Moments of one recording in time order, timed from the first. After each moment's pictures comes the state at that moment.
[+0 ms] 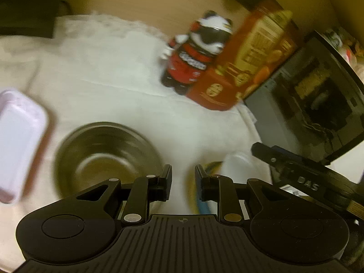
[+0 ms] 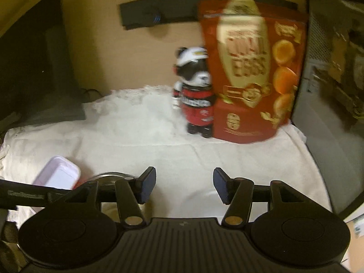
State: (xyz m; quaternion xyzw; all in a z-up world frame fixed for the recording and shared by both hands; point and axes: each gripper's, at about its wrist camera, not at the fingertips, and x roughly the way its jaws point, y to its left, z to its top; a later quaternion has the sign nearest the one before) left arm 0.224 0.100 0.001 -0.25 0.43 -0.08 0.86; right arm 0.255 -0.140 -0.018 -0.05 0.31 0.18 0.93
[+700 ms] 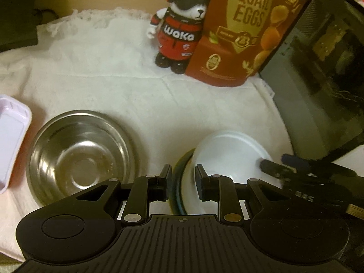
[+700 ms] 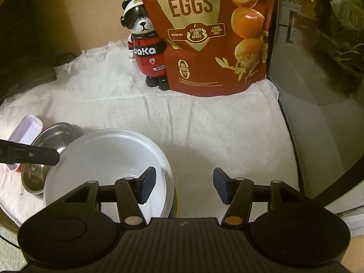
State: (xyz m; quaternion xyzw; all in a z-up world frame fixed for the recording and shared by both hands) left arm 0.249 0.000 -0.015 -0.16 0.48 0.00 0.86; right arm 0.307 -0.249 -0.068 -0.07 0.38 0.22 0.90
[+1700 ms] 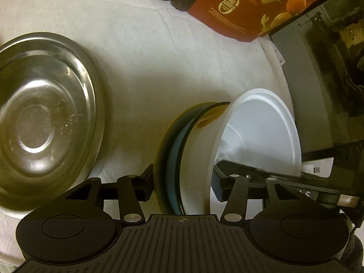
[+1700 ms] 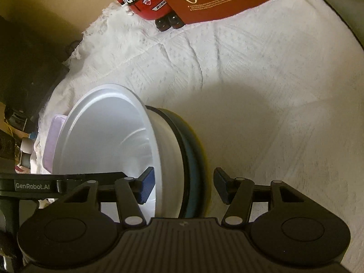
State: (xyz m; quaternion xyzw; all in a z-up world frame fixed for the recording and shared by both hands) left arm 0.283 0.007 -0.097 -0.25 0.58 -0.06 0.77; right arm 0.358 -0.253 -0.147 0.11 0.55 0.30 0.77
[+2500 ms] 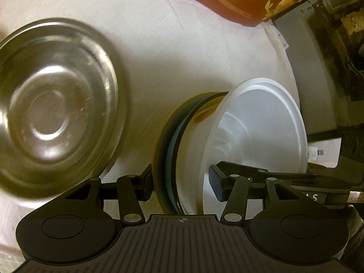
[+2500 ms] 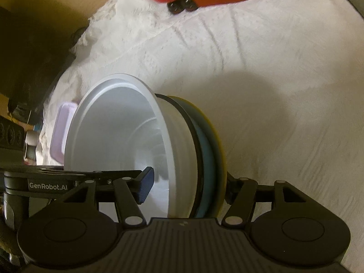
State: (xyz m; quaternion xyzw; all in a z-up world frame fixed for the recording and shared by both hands) left arm 0.271 0.022 -0.102 -0.24 0.61 -0.07 0.75; right arm 0.341 -0.230 -0.143 0.09 0.58 0.32 0.75
